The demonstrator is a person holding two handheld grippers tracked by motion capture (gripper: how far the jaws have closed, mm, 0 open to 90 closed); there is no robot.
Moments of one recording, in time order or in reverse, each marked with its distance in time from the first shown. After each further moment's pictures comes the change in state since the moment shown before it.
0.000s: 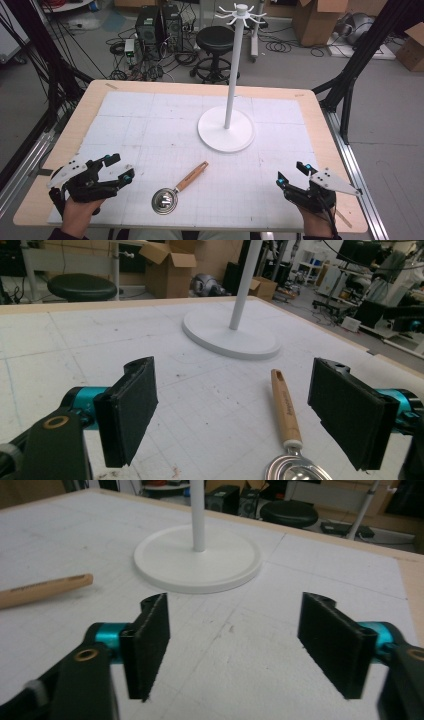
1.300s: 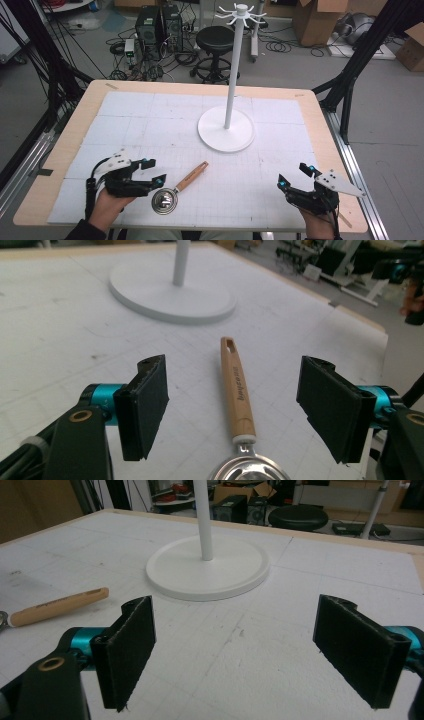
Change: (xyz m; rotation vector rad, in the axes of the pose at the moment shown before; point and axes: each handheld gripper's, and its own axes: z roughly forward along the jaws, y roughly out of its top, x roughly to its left) left arm -0.032 -0.003 0.076 0.234 -0.167 0.009; right arm -0.004 -0.004 -0.004 -0.027 0.052 0.069
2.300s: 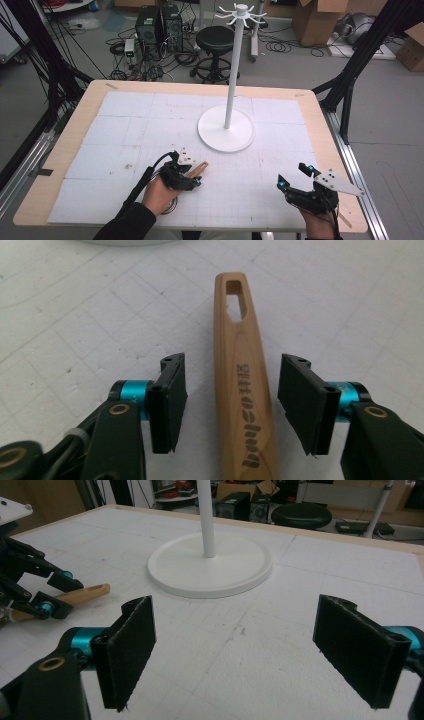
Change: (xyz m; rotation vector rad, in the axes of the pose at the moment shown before) left arm -0.029 0.006 0.117 0.431 0.179 0.170; right arm -0.001 0.000 0.001 0.008 0.007 -0.017
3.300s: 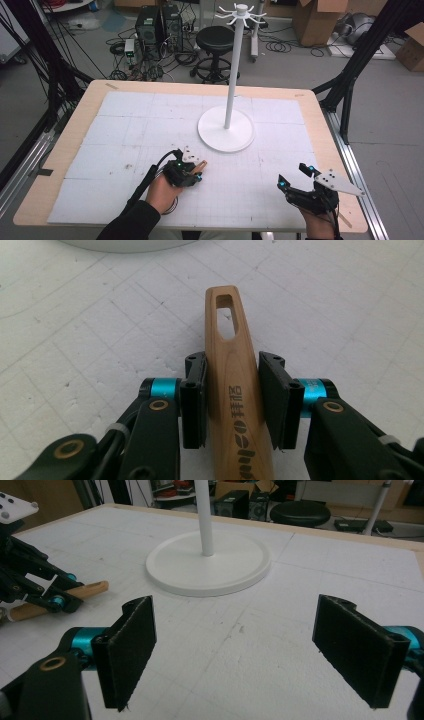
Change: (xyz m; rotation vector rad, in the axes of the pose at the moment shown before) left arm -0.002 0.009 0.005 0.012 0.005 -0.016; right arm -0.001 -0.001 0.000 0.006 -0.005 0.009
